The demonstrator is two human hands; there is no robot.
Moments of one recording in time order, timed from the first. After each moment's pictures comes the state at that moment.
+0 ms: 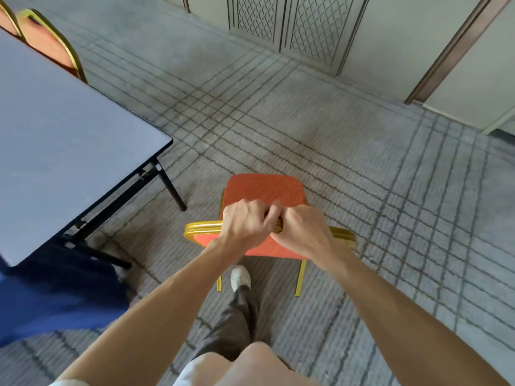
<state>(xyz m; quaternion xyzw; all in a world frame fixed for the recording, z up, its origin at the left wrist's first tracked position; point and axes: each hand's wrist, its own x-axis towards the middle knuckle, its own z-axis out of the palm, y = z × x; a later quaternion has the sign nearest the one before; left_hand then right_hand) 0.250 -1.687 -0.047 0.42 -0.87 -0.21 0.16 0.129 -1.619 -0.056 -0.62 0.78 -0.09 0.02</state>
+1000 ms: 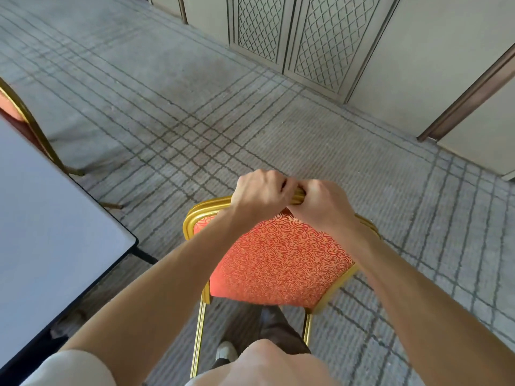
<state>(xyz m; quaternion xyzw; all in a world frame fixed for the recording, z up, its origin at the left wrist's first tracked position) 0.003 -2.082 -0.021 0.38 -0.90 -0.16 0.15 -0.124 -1.993 -0.012 -0.60 0.77 -0.17 0.09</state>
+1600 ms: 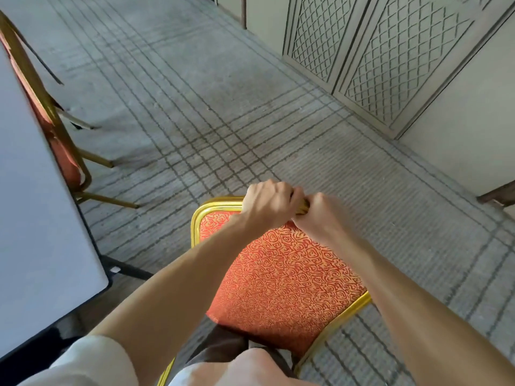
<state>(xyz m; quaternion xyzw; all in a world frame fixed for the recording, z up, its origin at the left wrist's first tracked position) -0.127 -2.255 -0.037 0.48 -0.86 -0.13 0.12 -0.254 -2.194 -0.024 -0.61 0.76 -0.13 0.17</state>
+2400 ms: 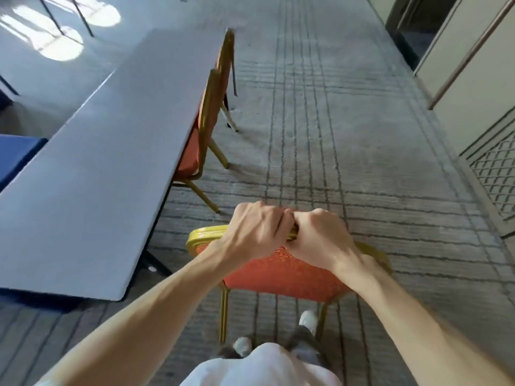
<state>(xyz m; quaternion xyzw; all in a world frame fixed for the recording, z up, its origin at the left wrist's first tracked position) -0.003 -2.468 -0.003 0.70 -0.67 0.02 0.24 -0.147 -2.537 -0.001 -0.93 0.32 -0.13 0.09</state>
